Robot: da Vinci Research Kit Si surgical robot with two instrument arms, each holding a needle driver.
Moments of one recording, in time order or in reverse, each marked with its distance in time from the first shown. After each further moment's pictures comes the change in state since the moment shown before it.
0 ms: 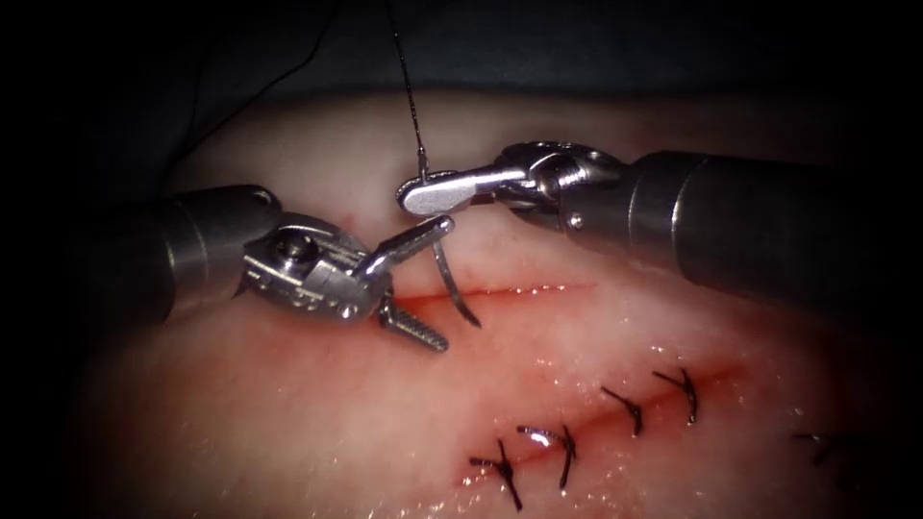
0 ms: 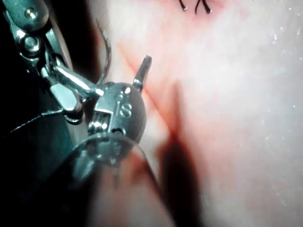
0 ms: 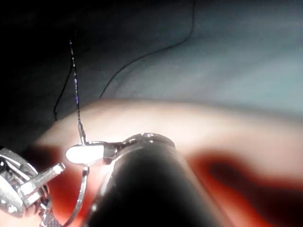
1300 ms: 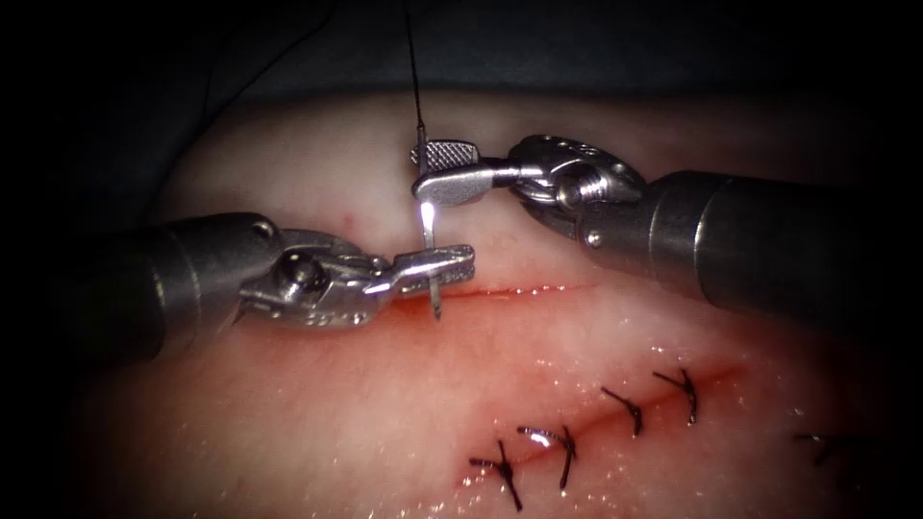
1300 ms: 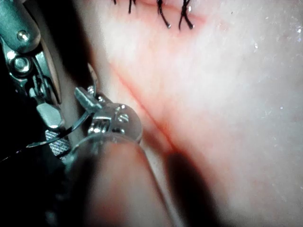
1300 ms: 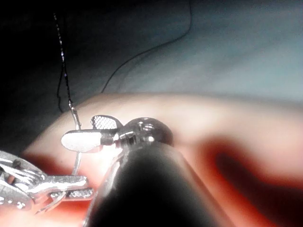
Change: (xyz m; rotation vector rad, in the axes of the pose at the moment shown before) right arm 0.000 -0.001 -0.001 -0.121 0.049 -0.051; left arm 0.000 -0.001 0.000 0.142 -0.191 0.327
